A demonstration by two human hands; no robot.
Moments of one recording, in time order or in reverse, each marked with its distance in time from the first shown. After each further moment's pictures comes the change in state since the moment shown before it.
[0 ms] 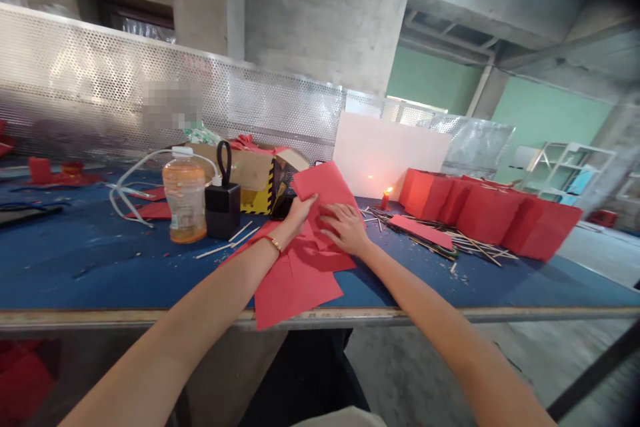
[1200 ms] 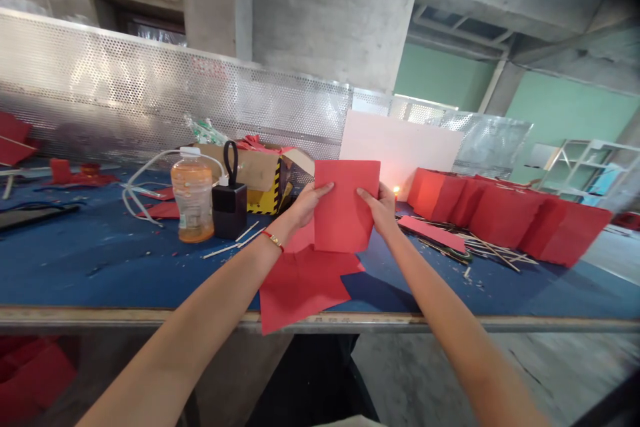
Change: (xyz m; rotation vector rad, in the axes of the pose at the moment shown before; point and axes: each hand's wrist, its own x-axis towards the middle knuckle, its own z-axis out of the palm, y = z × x) left_hand -0.016 0.053 0.016 -0.105 -0.422 -0.144; right_hand 0.033 0.022 -0.033 1.039 0.606 0.723
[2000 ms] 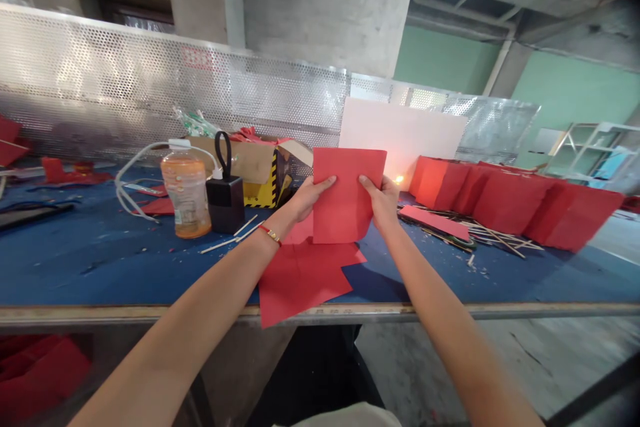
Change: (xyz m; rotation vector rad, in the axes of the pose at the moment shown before) left_hand -0.001 -0.007 -0.003 0.126 -0.044 0.001; right_hand -0.010 0.002 0.005 0.125 0.147 0.054
